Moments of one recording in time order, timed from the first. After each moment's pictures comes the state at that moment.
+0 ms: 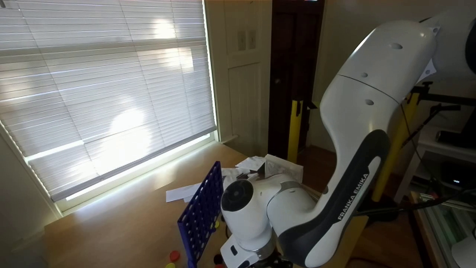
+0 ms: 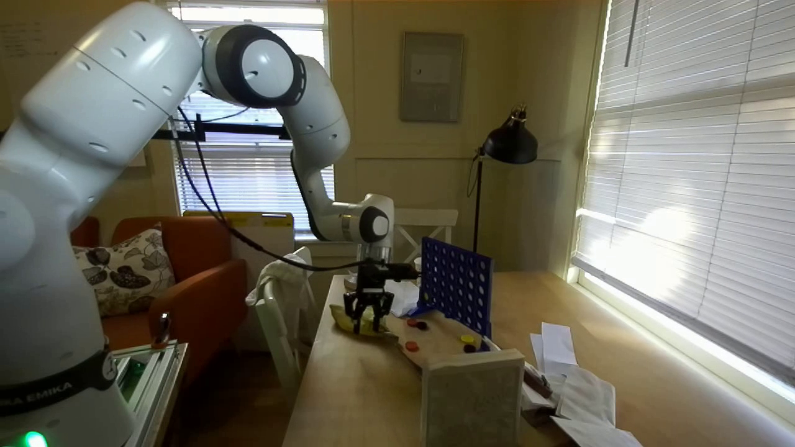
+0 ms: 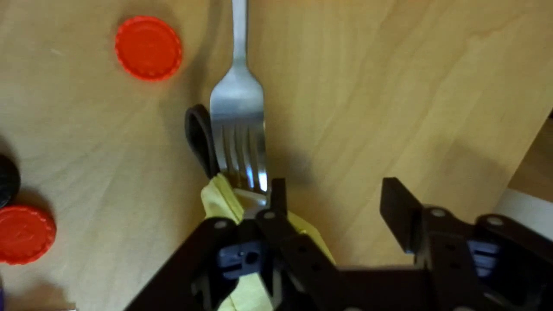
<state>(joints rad) 0.17 0.69 0.26 -1.94 -0.42 2.34 -1.04</state>
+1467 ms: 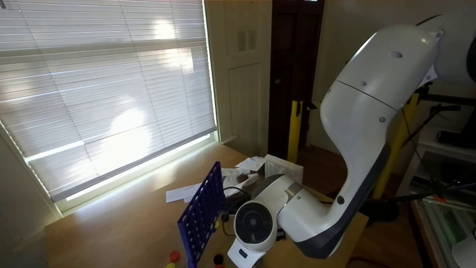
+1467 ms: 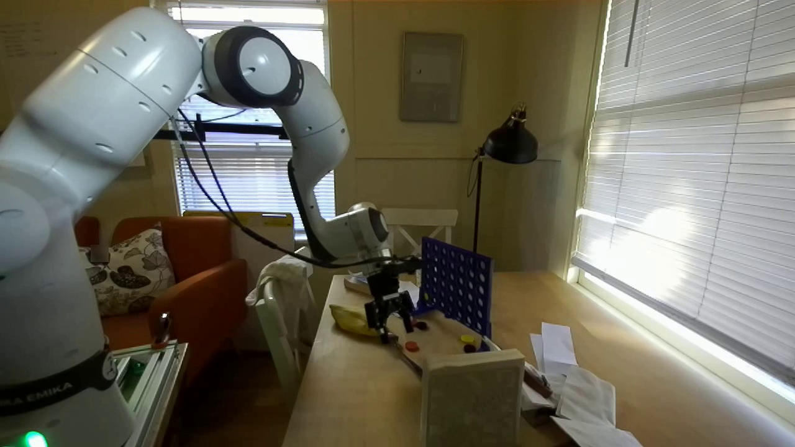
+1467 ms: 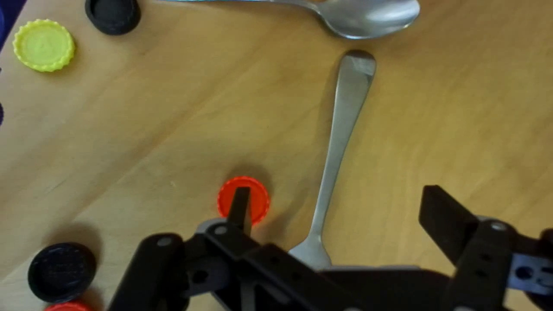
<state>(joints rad) 0.26 0.70 0.13 -1.94 -0.94 2.33 -0.93</state>
